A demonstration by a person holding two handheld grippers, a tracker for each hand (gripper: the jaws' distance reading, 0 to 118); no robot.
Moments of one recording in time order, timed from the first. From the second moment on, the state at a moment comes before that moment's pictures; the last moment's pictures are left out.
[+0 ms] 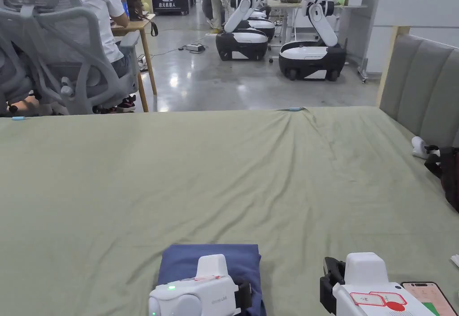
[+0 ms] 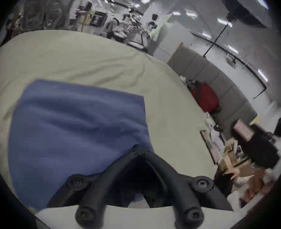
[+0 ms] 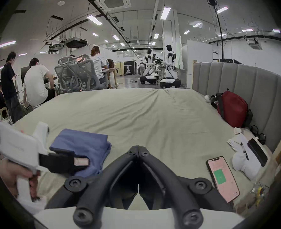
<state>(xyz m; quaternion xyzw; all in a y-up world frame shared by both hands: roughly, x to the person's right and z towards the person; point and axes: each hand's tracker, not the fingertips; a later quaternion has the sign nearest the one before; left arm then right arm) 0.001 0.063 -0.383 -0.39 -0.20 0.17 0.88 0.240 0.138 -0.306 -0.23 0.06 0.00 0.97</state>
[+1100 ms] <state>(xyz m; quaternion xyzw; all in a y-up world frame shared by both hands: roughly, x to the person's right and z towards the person) -0.153 0.031 -0.407 -0.38 -0.20 0.42 0.80 0.101 0.087 -0.383 -0.36 0.11 0.06 0.93</state>
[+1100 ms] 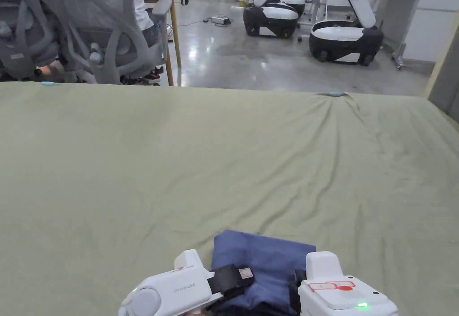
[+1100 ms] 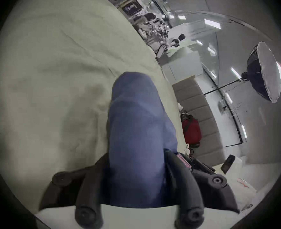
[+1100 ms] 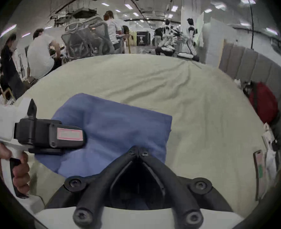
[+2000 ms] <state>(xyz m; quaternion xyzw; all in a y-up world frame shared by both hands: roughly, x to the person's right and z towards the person) -0.564 0.098 -0.362 -0.42 -0.07 0.27 0.86 -0.184 0.129 -0.353 -0.29 0.24 0.13 0.92</state>
